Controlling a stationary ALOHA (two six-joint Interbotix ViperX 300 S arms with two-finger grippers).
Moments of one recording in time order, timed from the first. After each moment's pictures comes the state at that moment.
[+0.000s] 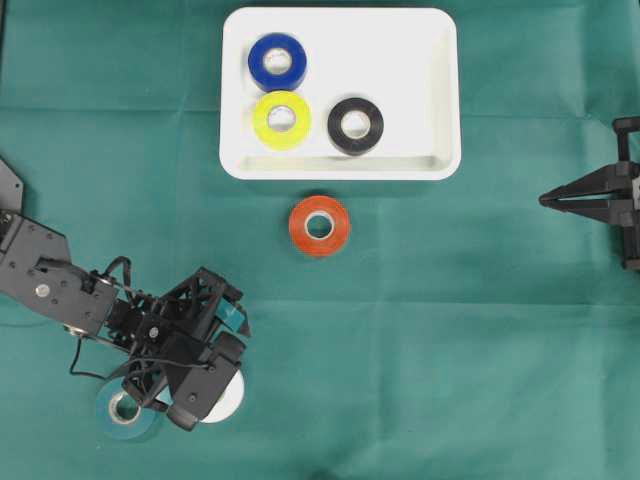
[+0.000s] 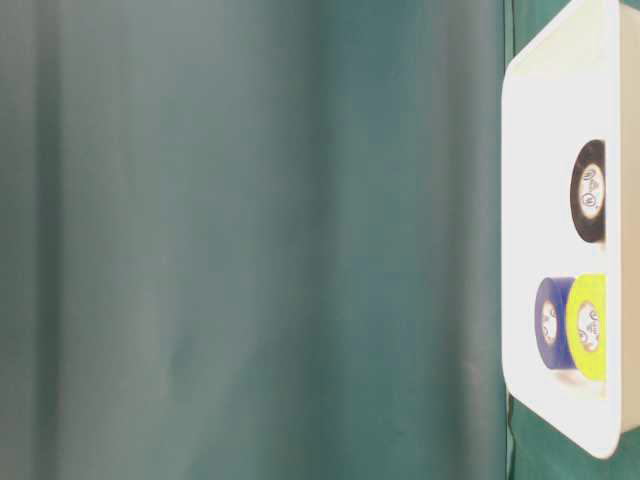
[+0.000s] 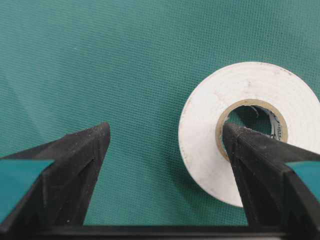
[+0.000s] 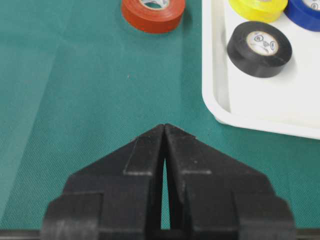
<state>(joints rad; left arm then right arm) -0.42 0.07 0.74 -0.03 0.12 0.23 -0.01 -1.13 1.44 -0.09 0.09 0.06</state>
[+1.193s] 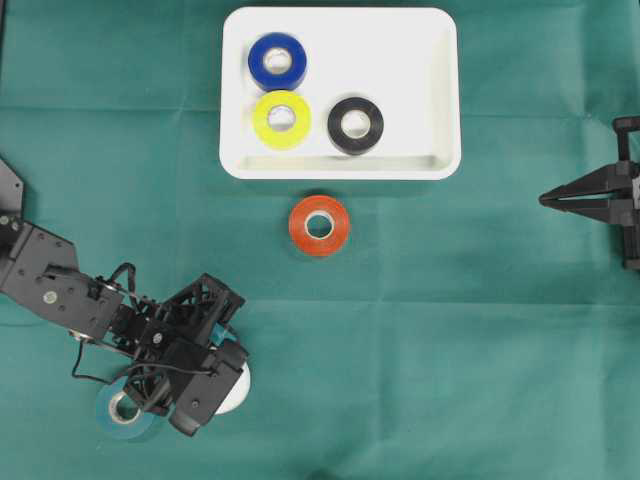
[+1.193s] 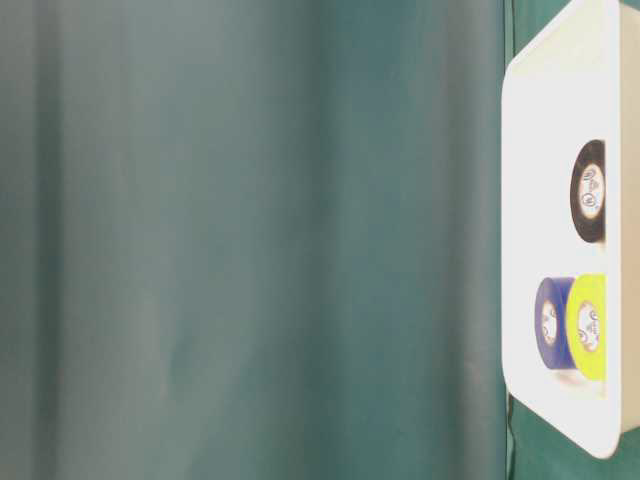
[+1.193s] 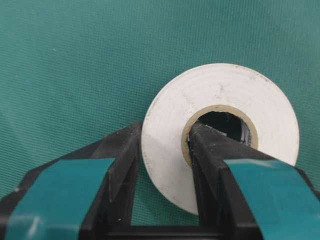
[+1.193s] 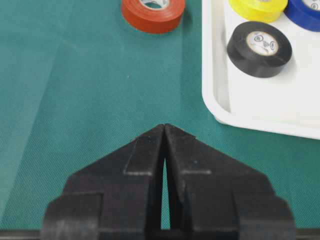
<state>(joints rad) -0.43 0.08 0.73 -0.03 0.11 0.23 -0.01 -1.13 1.44 -0.09 0.09 0.06</state>
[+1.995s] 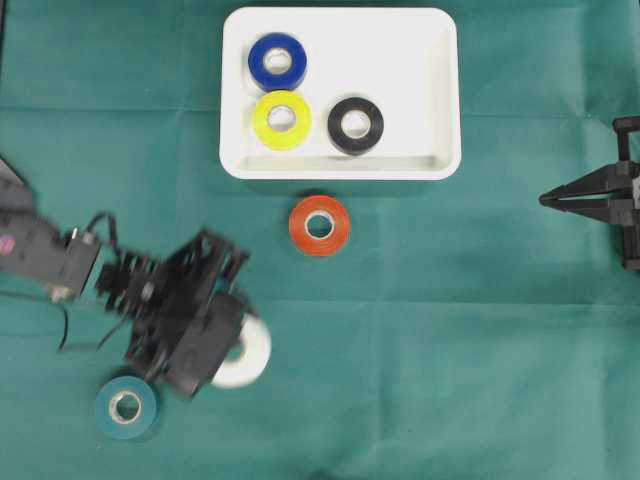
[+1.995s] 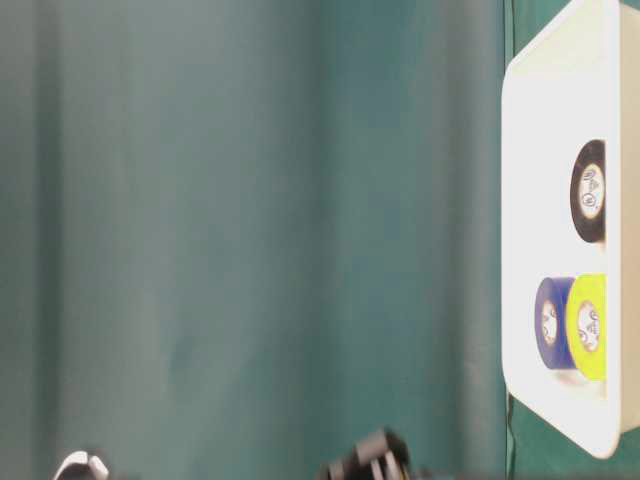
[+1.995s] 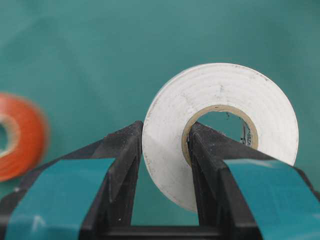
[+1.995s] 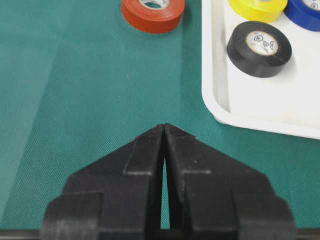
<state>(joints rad) -0.28 -0.11 0.67 -0.03 0.28 0.30 -0.01 -1.13 1.44 -0.09 0.09 0.06</state>
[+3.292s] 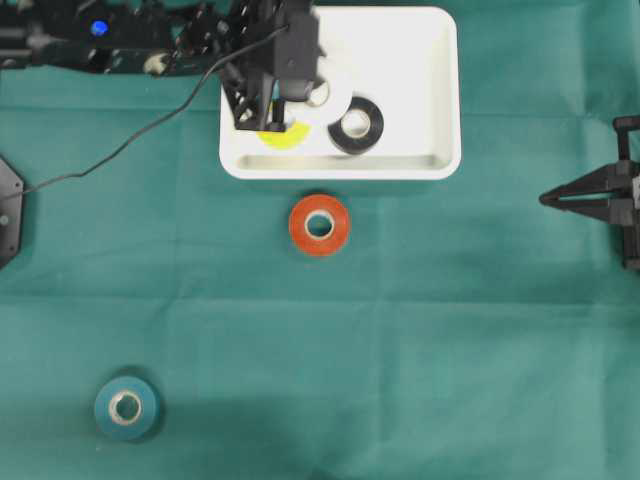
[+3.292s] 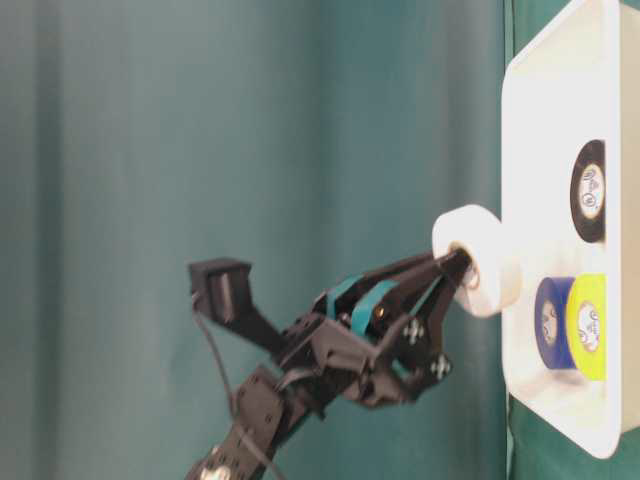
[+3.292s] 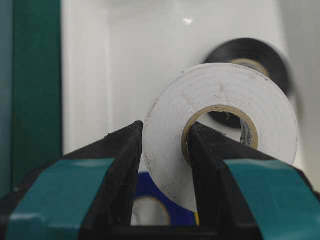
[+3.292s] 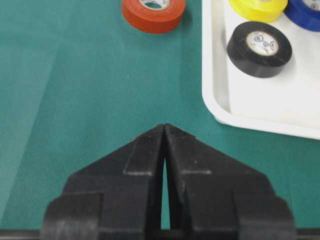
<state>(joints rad) 0.35 0.09 0.46 -0.02 0.13 0.55 -0.01 -1.13 1.44 -0.09 0.09 0.06</state>
